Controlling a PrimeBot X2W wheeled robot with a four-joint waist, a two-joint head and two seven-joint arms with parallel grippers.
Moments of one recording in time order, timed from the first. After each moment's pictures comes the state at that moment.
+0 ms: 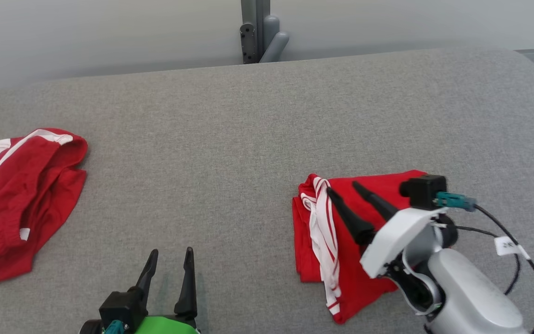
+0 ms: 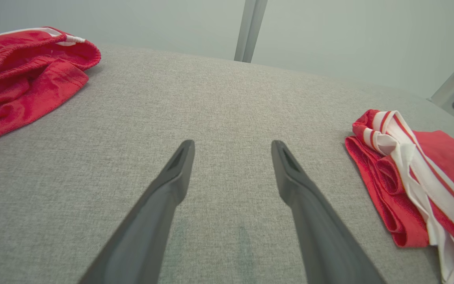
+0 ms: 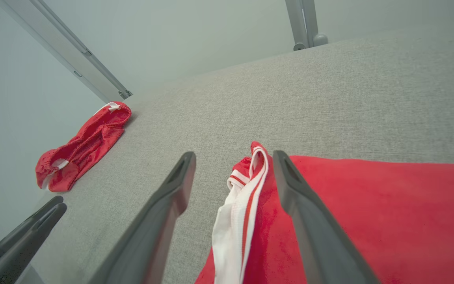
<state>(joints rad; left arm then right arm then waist) 0.03 0.05 -0.25 0.23 -0.31 0.01 -0.26 -0.36 -0.16 0.46 0.36 0.69 0.13 0.07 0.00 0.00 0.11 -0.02</state>
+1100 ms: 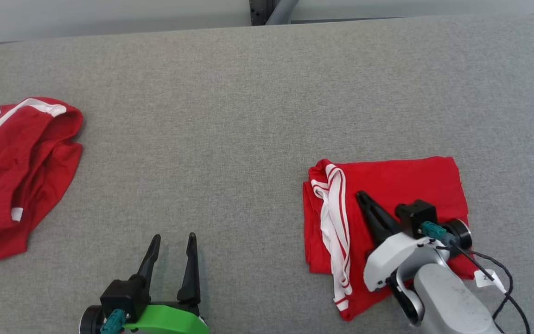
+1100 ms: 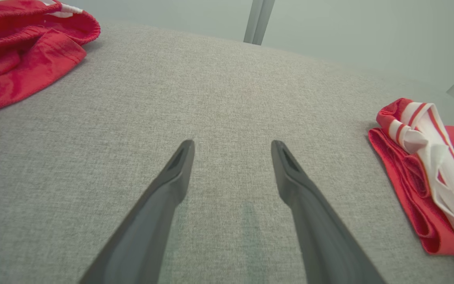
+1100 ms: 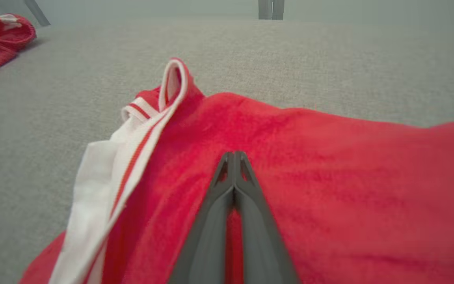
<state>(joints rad) 0.01 0.05 -0.25 0.20 -0.32 0.02 -0.26 -0.36 -0.10 0.31 0.61 0.19 0.13 -0.26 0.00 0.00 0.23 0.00</state>
